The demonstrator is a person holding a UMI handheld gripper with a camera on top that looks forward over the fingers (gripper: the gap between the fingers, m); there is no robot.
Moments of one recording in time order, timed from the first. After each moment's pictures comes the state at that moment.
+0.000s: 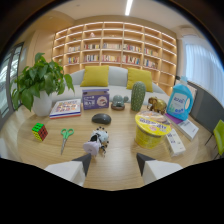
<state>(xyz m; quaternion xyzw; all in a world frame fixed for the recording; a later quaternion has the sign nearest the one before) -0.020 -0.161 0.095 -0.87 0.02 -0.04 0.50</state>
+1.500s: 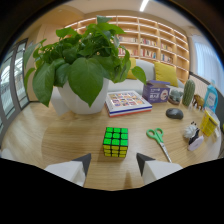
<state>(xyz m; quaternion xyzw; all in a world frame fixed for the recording) -0.341 -0.083 0.032 -0.88 0.00 0.00 0.47</state>
